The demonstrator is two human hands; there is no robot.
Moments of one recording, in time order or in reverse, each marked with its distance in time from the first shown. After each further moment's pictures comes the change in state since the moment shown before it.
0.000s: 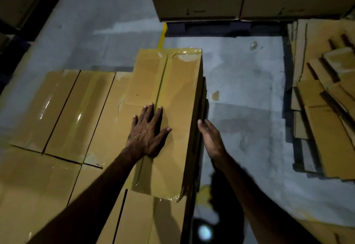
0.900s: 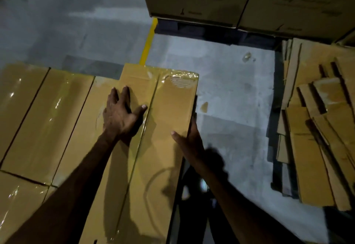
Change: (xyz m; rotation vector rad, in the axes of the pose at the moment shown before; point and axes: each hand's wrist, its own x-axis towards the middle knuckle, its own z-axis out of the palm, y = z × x) left_hand 0.160 -0.046 -0.047 -0.361 0.188 -0.353; right_hand 0.101 -0.054 0.032 -0.223 0.043 -0.096
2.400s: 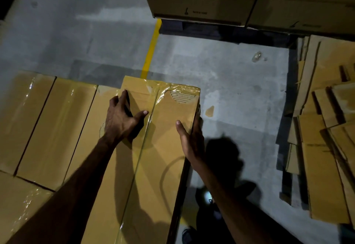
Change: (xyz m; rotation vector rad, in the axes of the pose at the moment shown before) left_hand 0.047 0.031 -0.010 -0.079 -0.080 -0.018; right_hand 0.069 -0.029 -0.001 0.027 0.133 -0.035
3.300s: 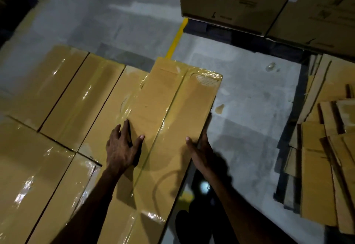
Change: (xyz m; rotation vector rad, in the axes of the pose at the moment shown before) left_hand -0.204 -0.109 0.011 0.086 0.085 -0.212; right_hand -0.135 0.004 -0.039 -0.297 -0.296 0.109
